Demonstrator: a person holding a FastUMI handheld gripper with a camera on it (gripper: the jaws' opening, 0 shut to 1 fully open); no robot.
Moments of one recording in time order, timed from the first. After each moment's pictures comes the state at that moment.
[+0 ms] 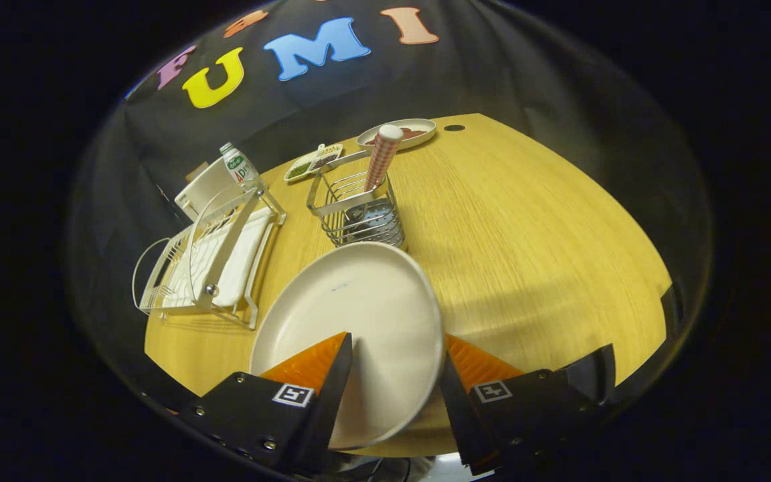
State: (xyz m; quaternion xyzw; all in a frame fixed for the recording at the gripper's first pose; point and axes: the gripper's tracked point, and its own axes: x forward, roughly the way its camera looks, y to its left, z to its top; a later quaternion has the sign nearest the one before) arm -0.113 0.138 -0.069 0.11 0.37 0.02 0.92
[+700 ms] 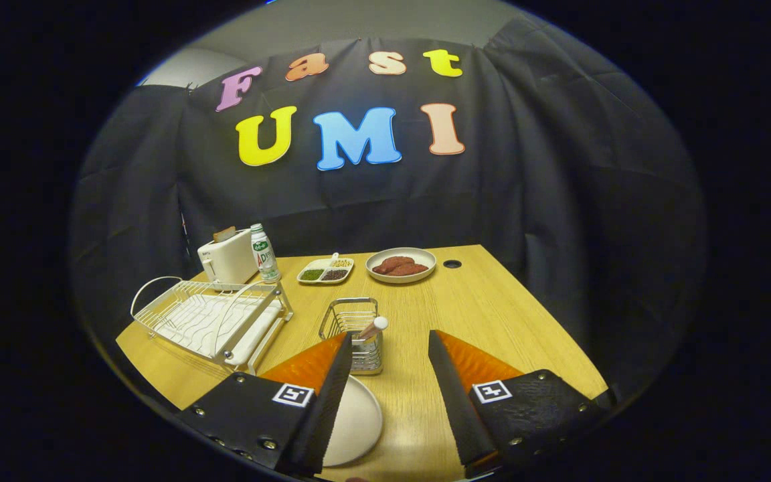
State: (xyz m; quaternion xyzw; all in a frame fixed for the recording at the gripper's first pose) arm -0.078 0.095 0.068 0.03 0.11 0.03 0.99
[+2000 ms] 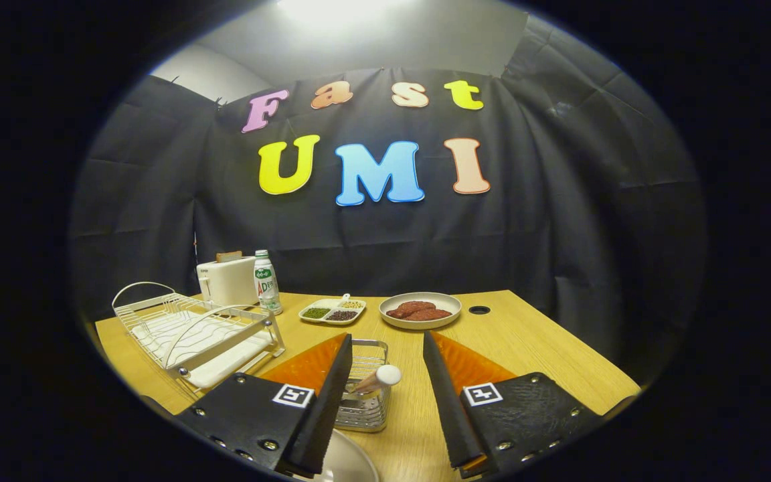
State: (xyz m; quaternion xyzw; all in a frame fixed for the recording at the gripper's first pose) arm 0.009 0.122 0.049 0.02 -0.01 0.07 1.00
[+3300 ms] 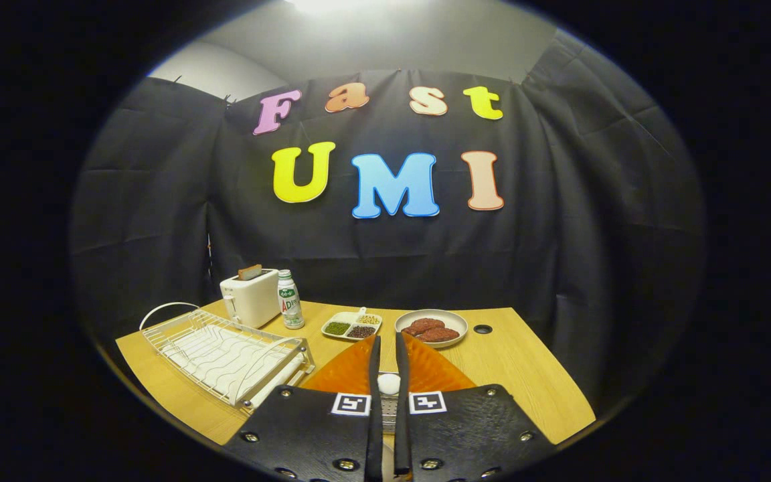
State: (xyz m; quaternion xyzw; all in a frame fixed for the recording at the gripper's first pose) arm -0.045 0.149 0.156 -0.02 0.03 0.09 1.00
